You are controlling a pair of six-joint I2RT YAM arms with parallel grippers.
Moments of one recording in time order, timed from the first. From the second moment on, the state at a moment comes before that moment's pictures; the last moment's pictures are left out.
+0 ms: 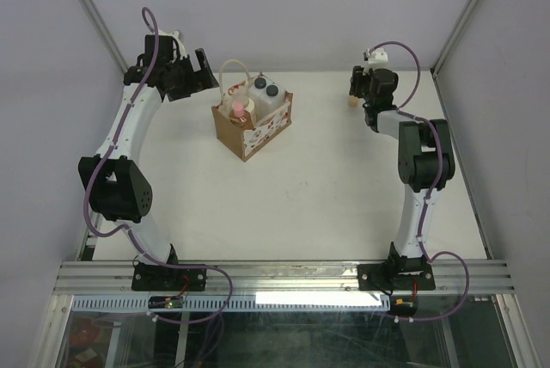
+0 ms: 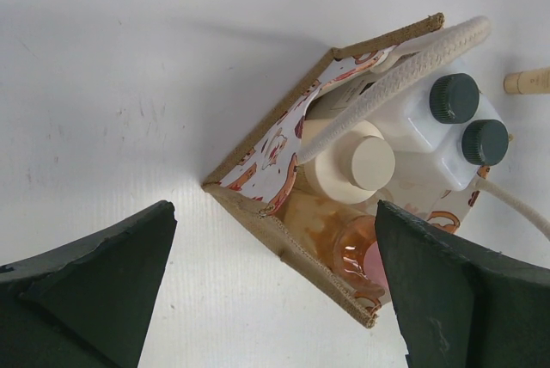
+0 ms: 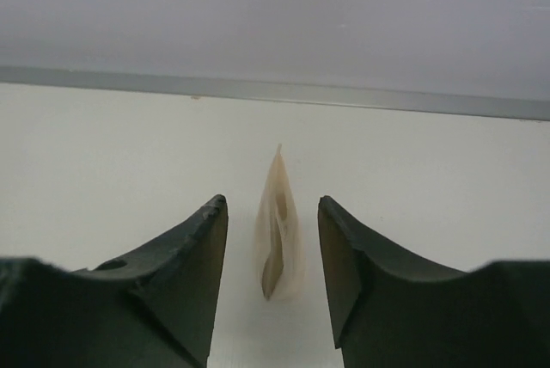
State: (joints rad) left arm -0.08 1.77 1.75 -0.68 0.19 -0.37; right arm 0.10 2.09 1.36 0.55 -0.02 0.00
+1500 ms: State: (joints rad) left arm -0.08 1.76 1.71 -0.68 0.19 -0.37; right arm 0.70 2.04 1.78 -0.18 -0.52 -0.14
